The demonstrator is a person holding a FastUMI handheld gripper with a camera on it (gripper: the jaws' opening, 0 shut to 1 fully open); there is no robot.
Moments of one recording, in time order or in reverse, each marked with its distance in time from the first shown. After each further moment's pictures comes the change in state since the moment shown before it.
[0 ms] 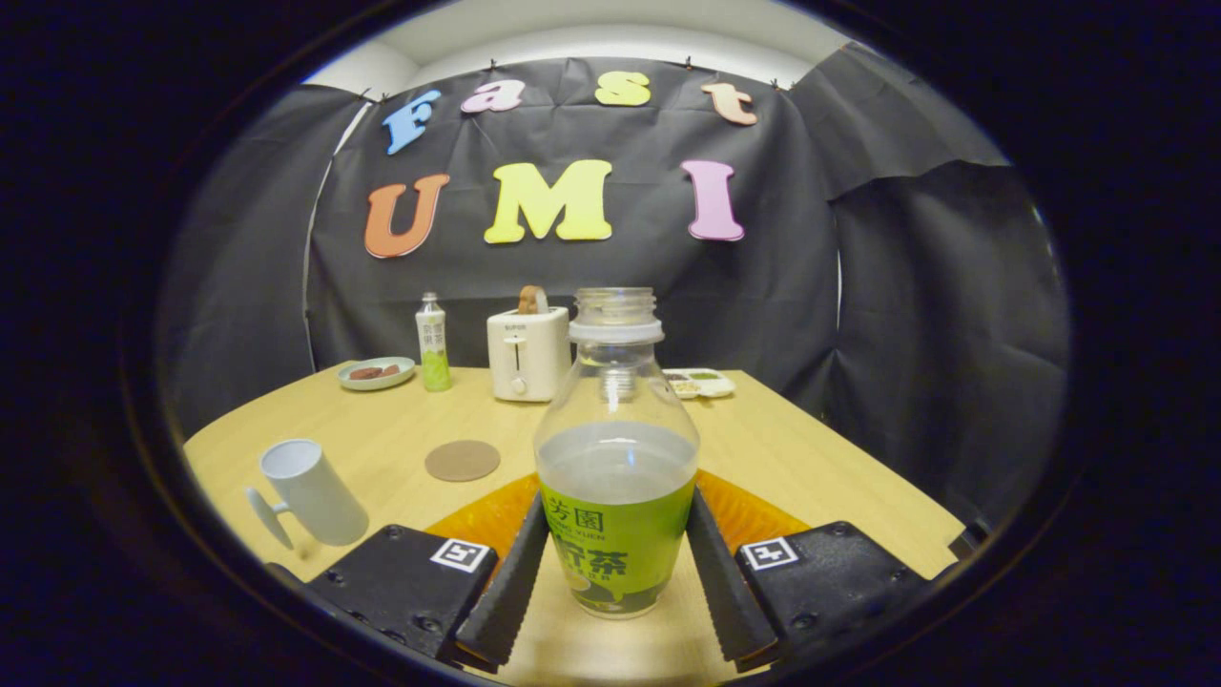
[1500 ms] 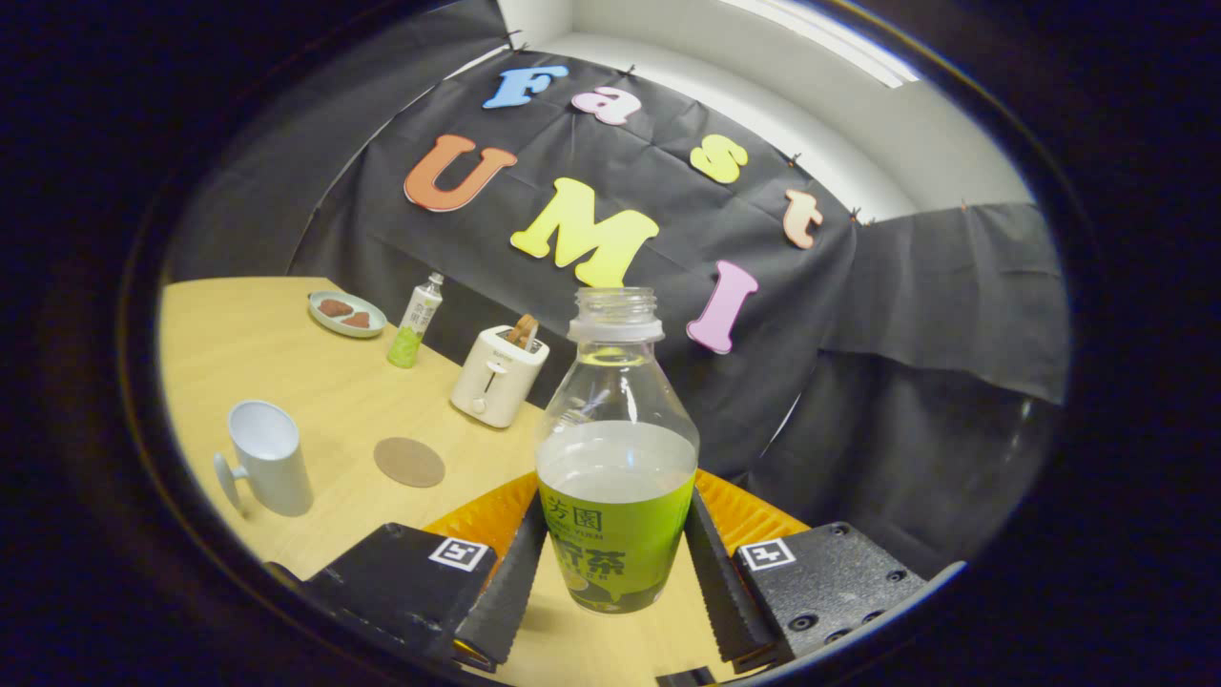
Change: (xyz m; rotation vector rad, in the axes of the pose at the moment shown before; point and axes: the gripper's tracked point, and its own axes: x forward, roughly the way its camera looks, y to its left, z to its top) arm -0.041 0.025 0.098 -0.522 -0.115 -0.263
